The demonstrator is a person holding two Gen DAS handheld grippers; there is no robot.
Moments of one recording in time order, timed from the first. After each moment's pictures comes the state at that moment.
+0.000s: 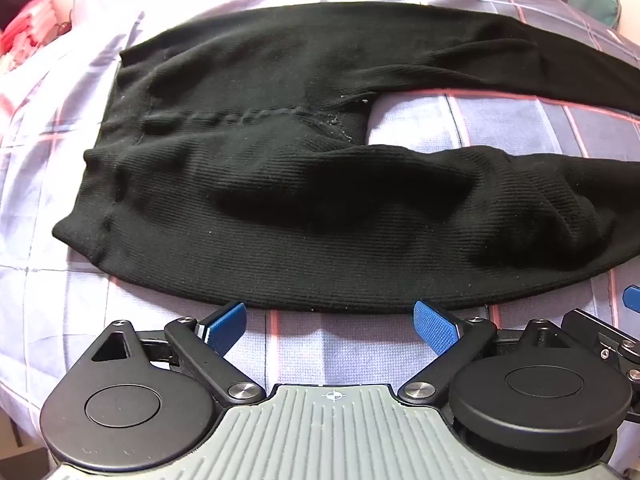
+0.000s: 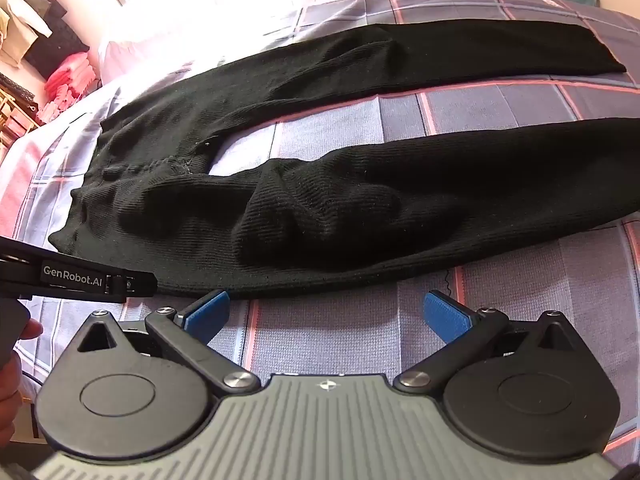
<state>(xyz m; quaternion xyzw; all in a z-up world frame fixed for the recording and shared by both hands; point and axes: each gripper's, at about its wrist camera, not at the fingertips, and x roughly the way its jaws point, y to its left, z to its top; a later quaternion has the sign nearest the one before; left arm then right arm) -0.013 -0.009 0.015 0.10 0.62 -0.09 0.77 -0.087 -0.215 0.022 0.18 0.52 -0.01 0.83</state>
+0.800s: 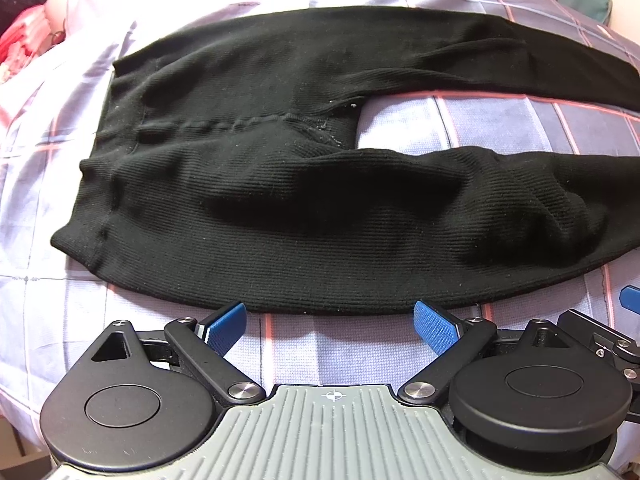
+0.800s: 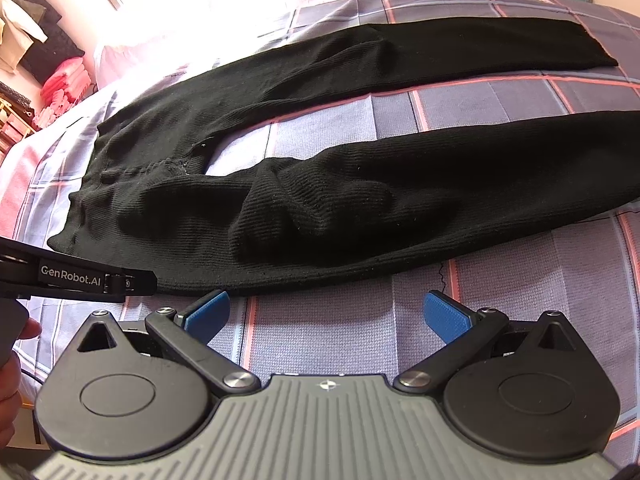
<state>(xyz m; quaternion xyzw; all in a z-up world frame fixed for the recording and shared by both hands) -0.015 -0.014 0.018 0.11 0.62 -0.10 0.77 -0.091 -0.217 0.024 0.17 0.53 -0.02 0.83</state>
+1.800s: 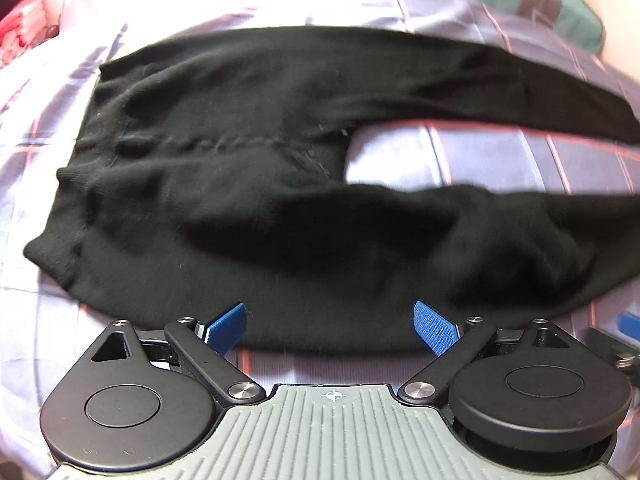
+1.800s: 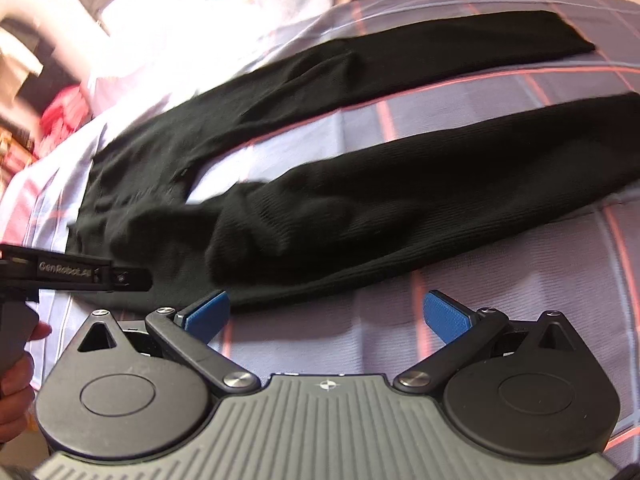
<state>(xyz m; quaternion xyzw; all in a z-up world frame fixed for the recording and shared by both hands) 0.004 -0.010 0.006 0.06 0.59 -0.12 0.79 -0.111 -0.276 0.017 0.24 0.47 -0.06 0.85</state>
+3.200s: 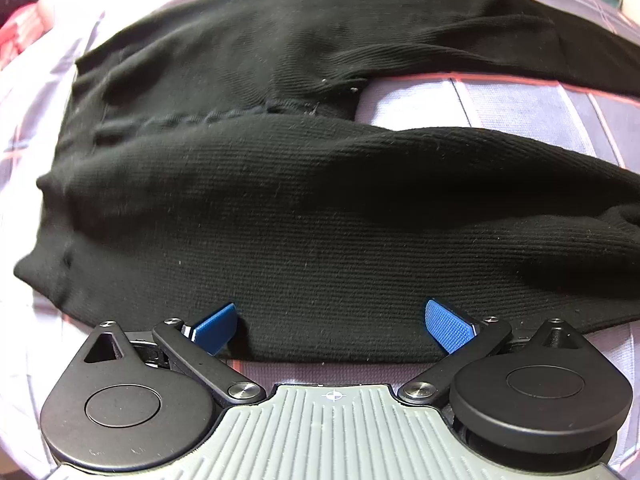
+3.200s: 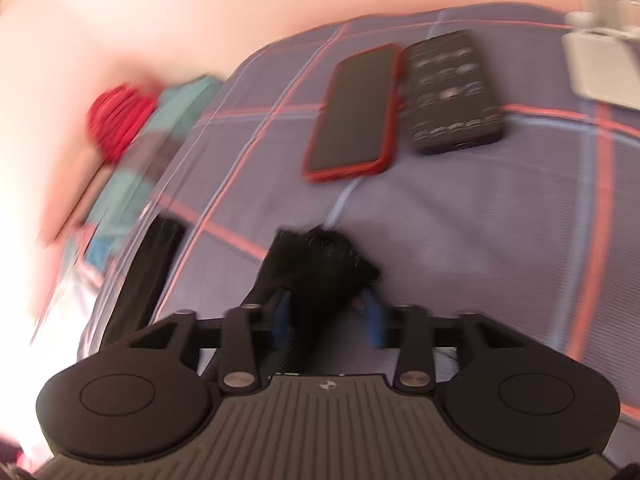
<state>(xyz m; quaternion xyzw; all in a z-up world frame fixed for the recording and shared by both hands) 0.010 -0.033 -0.032 0.11 0.62 -0.10 0.77 -0.213 -0.505 -0.007 0.41 0.25 -0.41 0.77</state>
